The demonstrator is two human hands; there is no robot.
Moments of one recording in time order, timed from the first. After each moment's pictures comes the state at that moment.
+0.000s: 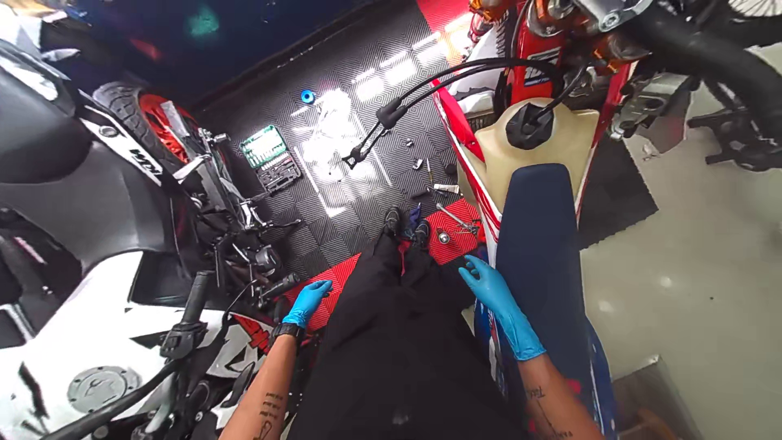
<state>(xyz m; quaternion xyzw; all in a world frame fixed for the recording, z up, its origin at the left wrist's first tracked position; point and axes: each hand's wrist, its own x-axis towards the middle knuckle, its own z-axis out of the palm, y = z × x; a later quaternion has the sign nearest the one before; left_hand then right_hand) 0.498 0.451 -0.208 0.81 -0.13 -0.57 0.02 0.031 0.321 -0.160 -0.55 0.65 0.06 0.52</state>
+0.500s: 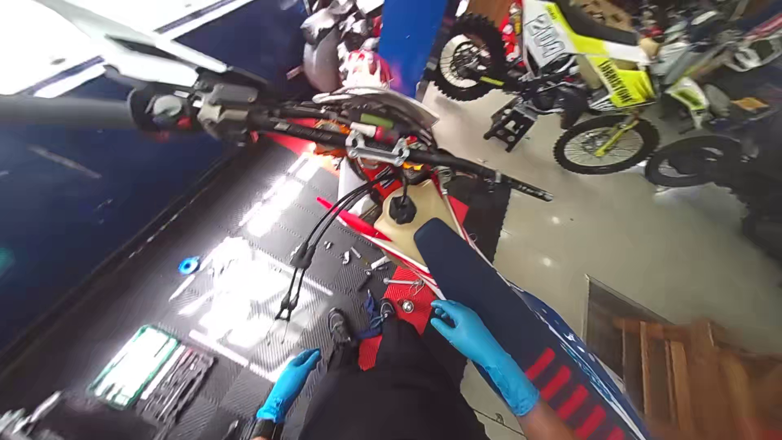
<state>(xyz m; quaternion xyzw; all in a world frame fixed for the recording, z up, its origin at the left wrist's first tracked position) 0.486 0.221 -0.225 0.62 -0.42 -0.67 -0.03 0.067 0.300 -0.040 -0.50 0.75 -0.12 0.42</state>
